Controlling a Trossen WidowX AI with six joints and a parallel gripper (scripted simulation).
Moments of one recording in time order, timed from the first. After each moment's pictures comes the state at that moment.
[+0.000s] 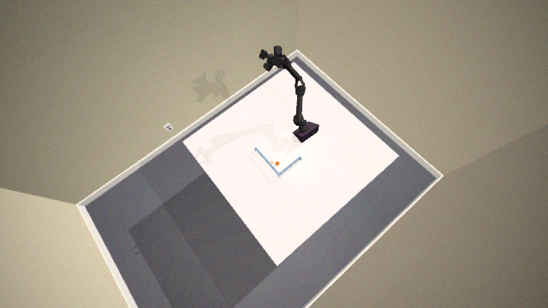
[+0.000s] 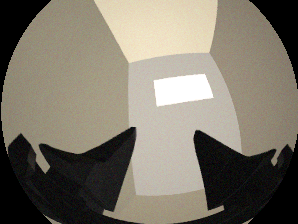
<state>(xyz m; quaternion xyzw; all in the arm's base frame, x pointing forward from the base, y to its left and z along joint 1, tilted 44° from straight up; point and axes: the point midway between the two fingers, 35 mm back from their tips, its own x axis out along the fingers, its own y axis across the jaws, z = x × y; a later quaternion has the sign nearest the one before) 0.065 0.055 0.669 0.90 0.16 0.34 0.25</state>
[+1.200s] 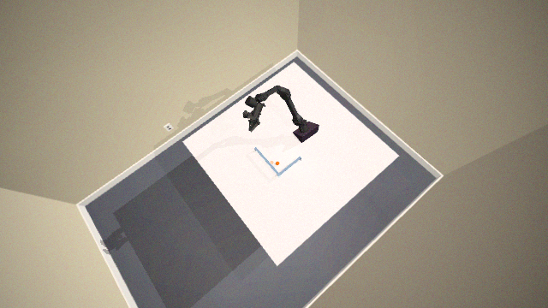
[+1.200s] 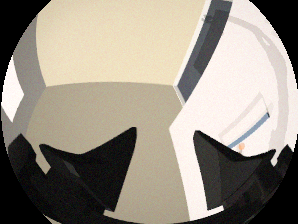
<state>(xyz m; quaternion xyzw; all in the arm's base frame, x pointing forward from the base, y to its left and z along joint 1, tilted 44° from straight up) 0.420 0.096 0.341 0.33 0.29 -0.08 0.90</state>
